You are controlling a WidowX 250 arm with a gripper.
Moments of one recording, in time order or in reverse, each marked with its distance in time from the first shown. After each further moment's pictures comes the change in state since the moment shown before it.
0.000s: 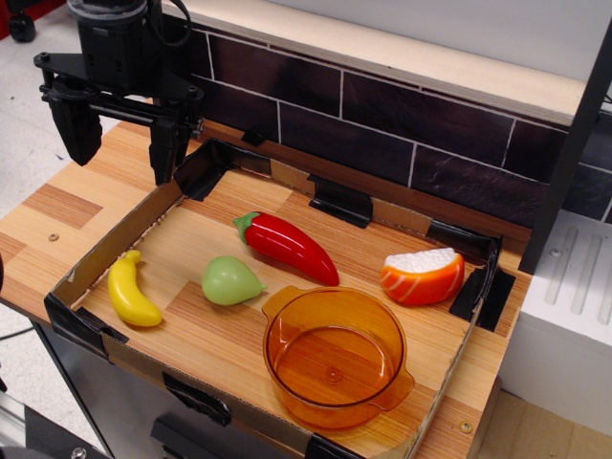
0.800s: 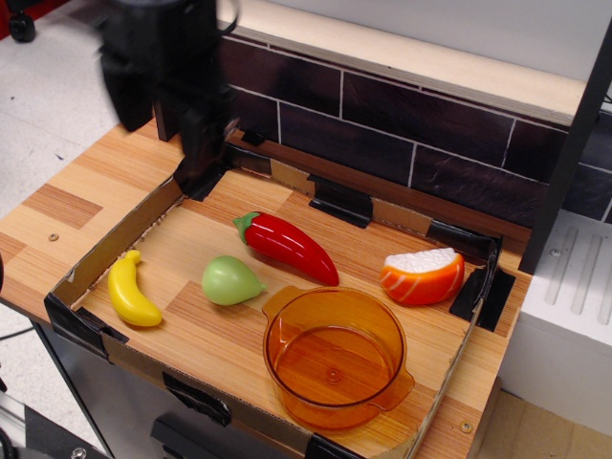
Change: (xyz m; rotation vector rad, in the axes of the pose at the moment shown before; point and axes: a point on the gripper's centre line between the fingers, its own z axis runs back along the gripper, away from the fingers) arm 0.009 -0.036 0.029 0.015 -0.116 -0.439
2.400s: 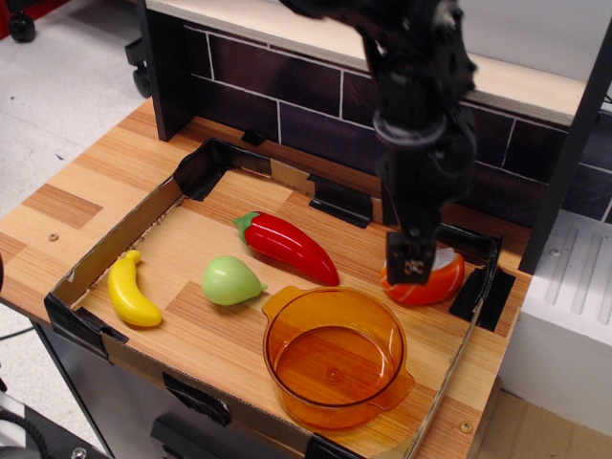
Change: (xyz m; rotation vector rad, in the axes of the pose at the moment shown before) arm 0.064 -0.142 -0.073 -0.199 -0.130 -0.861
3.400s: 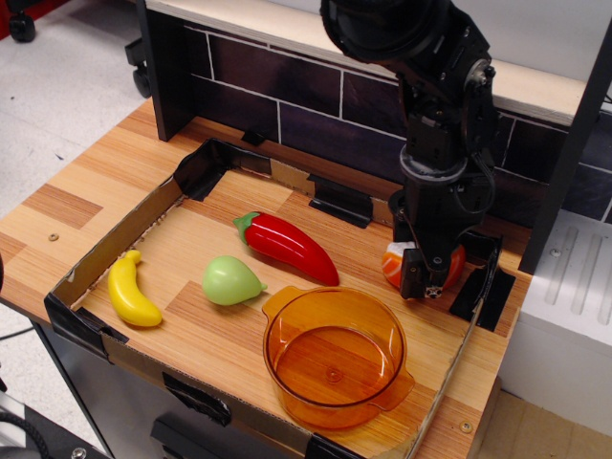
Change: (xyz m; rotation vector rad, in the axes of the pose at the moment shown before) arm 0.014 -0.003 -0.030 -0.002 0.050 0.023
